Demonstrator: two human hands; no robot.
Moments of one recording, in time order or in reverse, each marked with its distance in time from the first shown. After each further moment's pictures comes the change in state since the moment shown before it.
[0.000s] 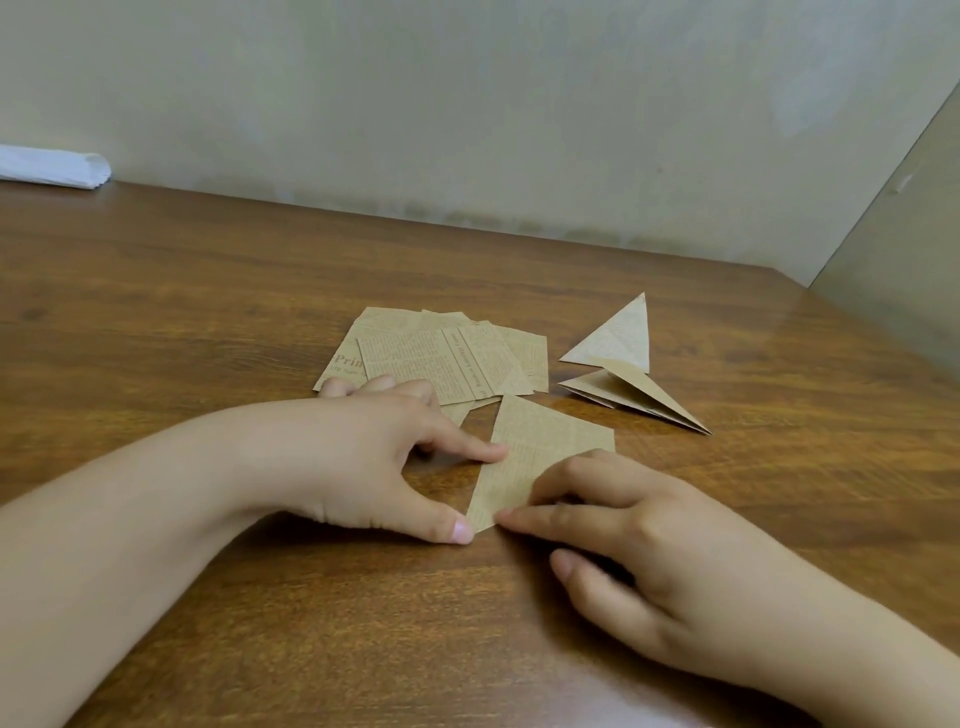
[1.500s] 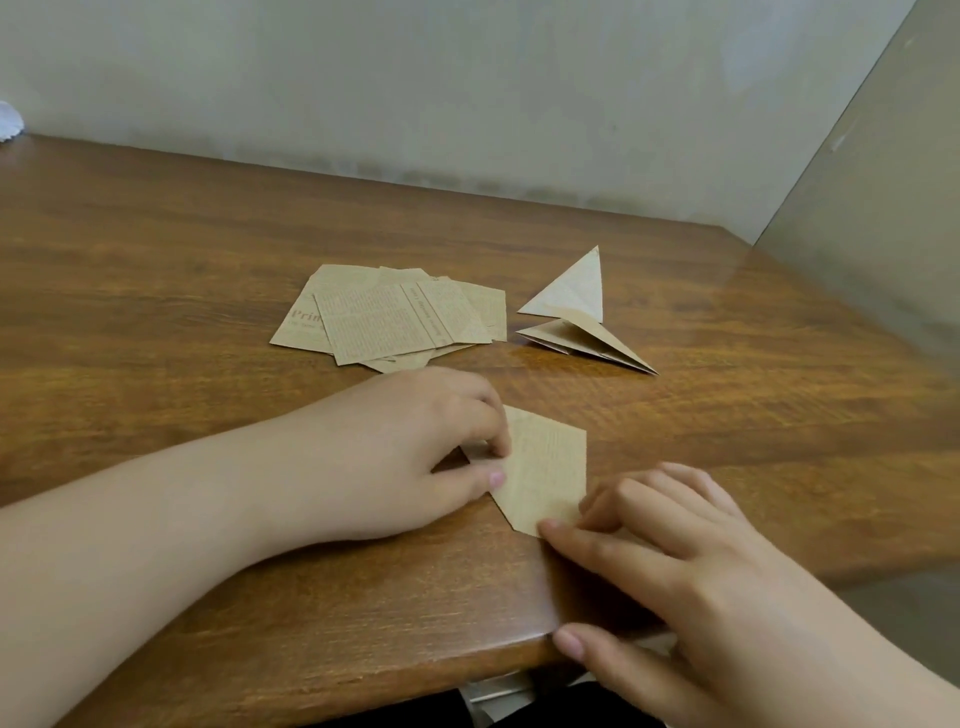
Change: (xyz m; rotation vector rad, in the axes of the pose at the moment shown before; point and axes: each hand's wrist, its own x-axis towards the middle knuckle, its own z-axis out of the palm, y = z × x) left_hand -0.001 0.028 0.035 0.045 0.351 0.393; right_hand -0.062 -0.034 0.009 -0.282 0.135 0.137
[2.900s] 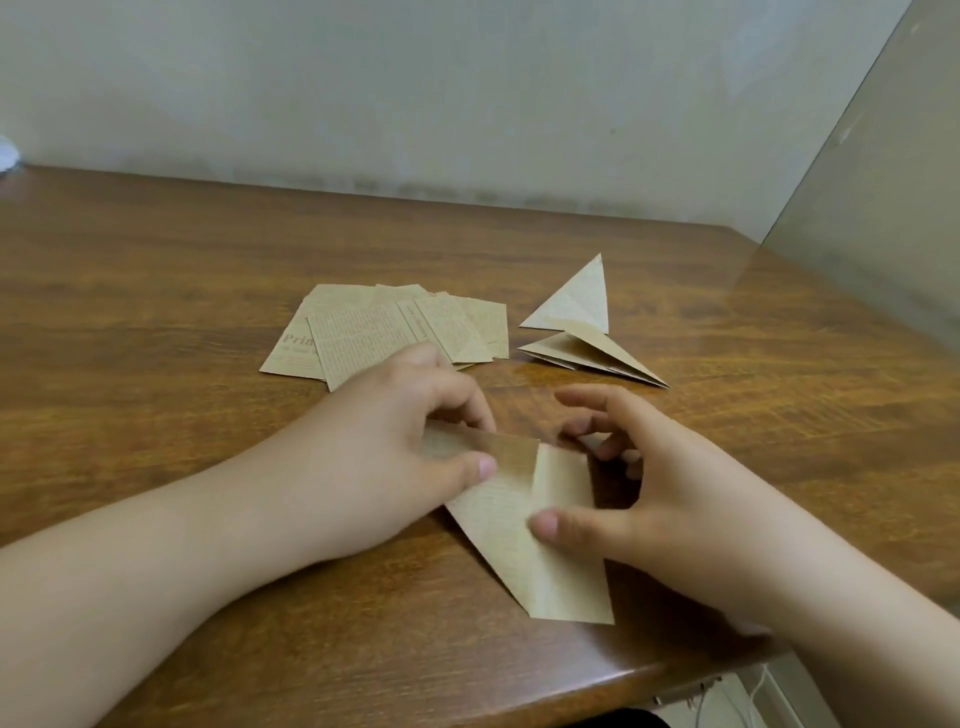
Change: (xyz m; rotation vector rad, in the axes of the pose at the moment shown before) left_hand 0.003 0.006 -0.009 -0.263 0.171 -0.352; right_hand 0.056 0.014 -0.011 0.627 -0.205 0.650
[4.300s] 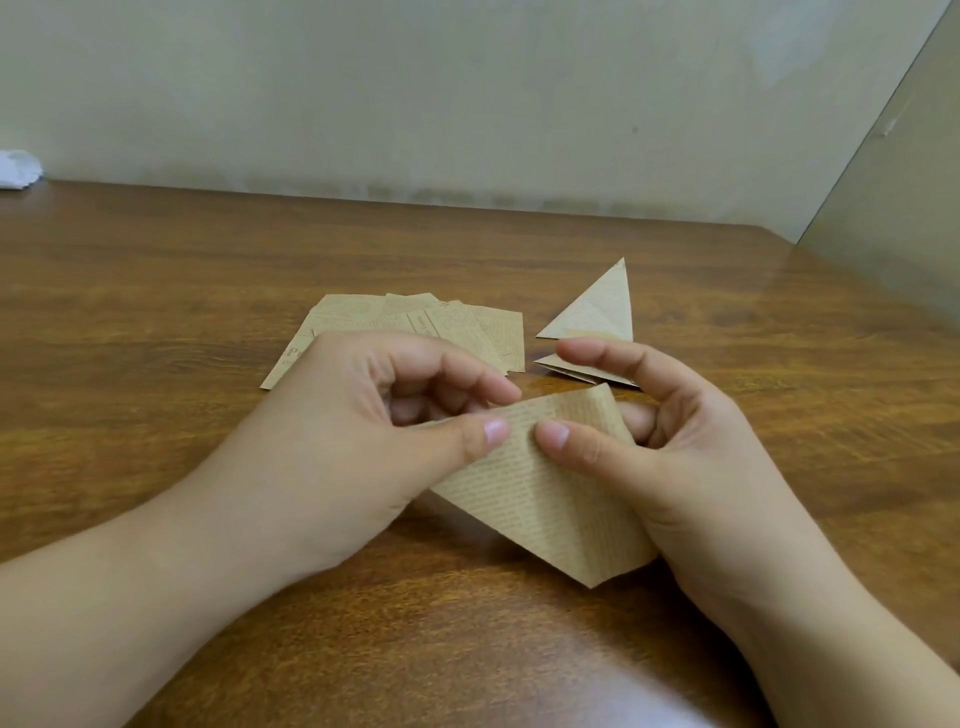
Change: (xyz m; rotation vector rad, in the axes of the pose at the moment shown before) left_hand 0.000 0.013 -0.009 -0.612 0.180 -0.054; right_hand 0.025 -0.008 0.012 0.917 0.109 -0.160
